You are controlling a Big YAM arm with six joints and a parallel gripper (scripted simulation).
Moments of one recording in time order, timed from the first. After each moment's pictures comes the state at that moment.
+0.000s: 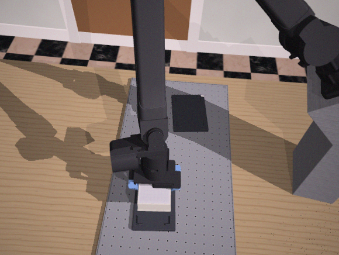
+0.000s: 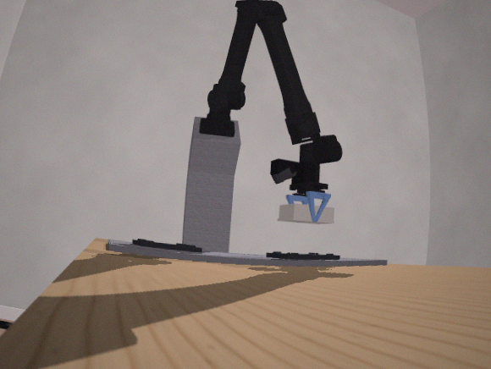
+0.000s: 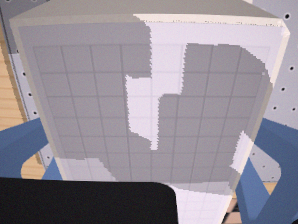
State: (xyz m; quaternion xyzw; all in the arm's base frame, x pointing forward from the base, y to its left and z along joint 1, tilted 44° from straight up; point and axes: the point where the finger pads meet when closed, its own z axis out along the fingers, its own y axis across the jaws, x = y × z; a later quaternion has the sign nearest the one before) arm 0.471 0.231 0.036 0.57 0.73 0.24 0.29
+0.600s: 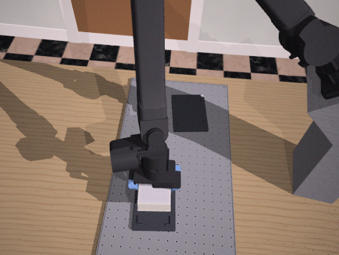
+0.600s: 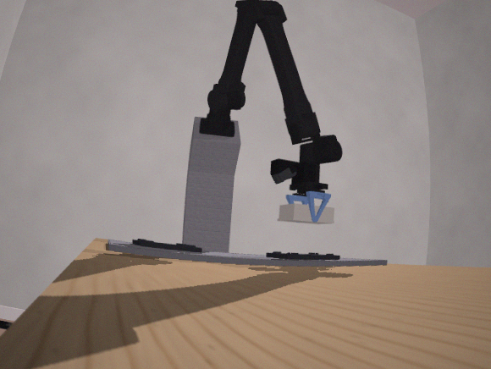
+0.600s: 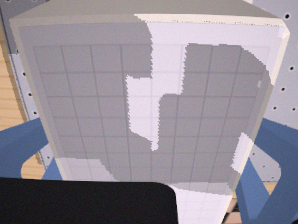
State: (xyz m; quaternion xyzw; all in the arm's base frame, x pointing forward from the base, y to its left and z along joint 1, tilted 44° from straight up) arm 0.471 0.231 0.036 0.57 0.73 0.24 0.29
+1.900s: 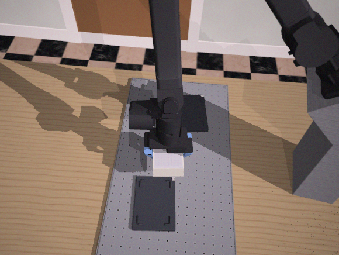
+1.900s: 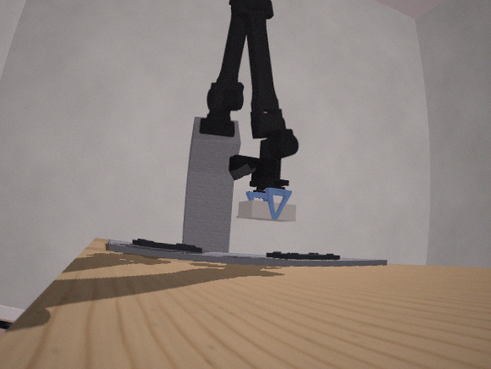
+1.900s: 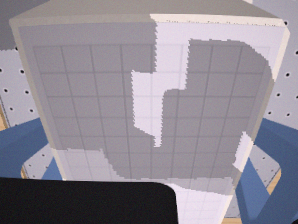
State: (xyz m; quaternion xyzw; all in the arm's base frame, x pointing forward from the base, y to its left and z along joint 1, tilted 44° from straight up) arm 0.466 0.125 0.030 0.55 0.74 0.23 0.29
